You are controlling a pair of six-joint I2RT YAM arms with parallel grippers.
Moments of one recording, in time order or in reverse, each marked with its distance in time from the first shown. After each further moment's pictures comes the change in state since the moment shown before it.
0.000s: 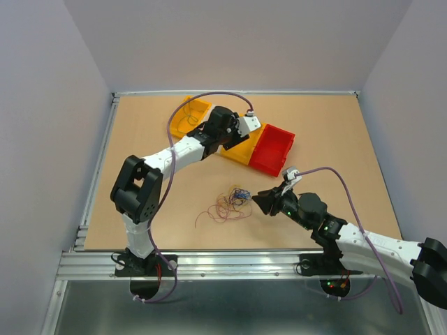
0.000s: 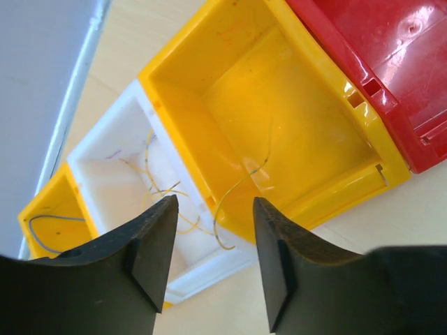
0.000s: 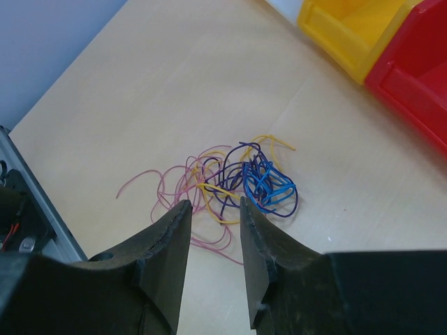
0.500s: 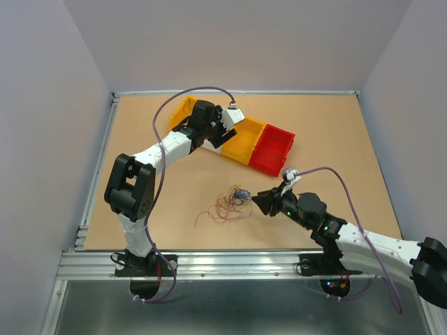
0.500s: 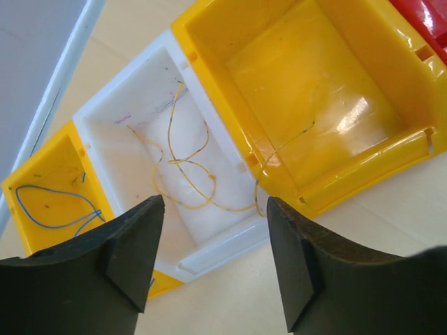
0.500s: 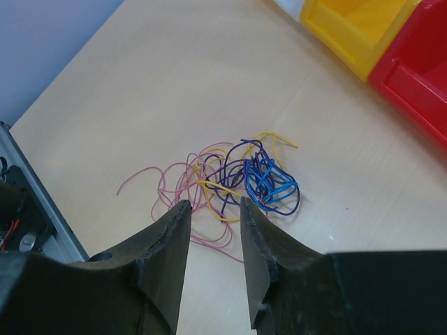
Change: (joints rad) left arm 0.137 -0.039 -0.032 -0.008 0.140 -0.039; right arm 0.000 0.002 0.000 0.000 -0.009 -0.001
